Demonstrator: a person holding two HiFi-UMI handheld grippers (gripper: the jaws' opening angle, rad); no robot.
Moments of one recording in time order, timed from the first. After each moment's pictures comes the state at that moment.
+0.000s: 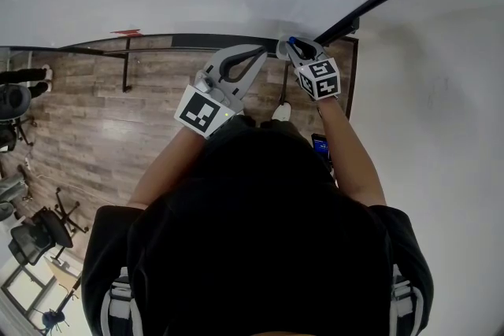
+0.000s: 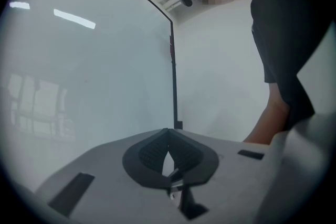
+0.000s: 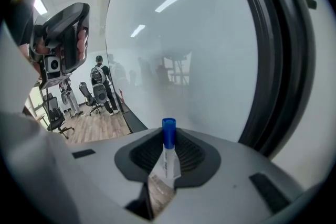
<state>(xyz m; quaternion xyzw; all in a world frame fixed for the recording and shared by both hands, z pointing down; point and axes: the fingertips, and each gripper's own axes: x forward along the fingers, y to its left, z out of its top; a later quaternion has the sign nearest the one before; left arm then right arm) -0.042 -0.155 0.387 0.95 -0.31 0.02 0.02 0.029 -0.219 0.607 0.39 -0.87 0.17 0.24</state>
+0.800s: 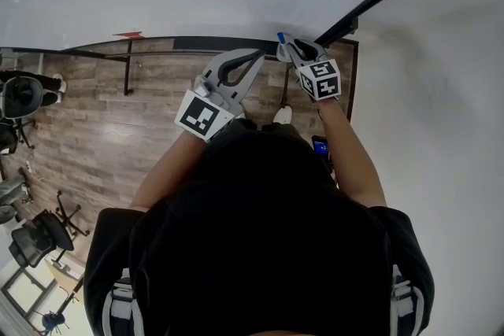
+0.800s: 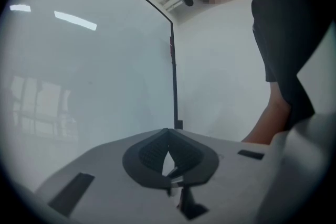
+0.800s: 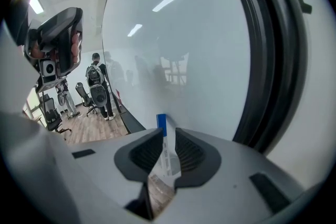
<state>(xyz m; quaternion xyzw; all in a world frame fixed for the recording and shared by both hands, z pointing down) -0.049 -0.151 0.390 0.95 -0.32 0.02 0.02 0.034 -0.222 0.607 0.40 -0.86 0.18 0.24</state>
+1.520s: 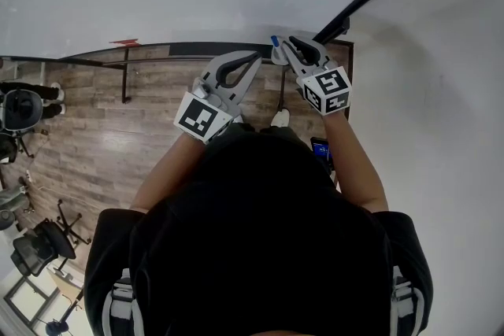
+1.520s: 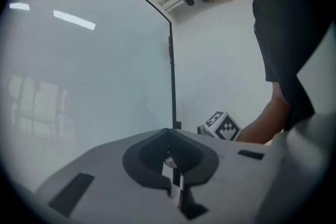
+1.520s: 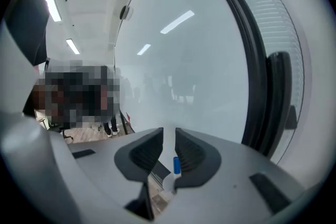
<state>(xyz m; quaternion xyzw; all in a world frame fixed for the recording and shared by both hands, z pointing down) -0.042 -0.153 0.389 0.95 -0.31 0.02 0.02 0.021 -0.211 0.496 0.39 -0.90 0.12 0.15</state>
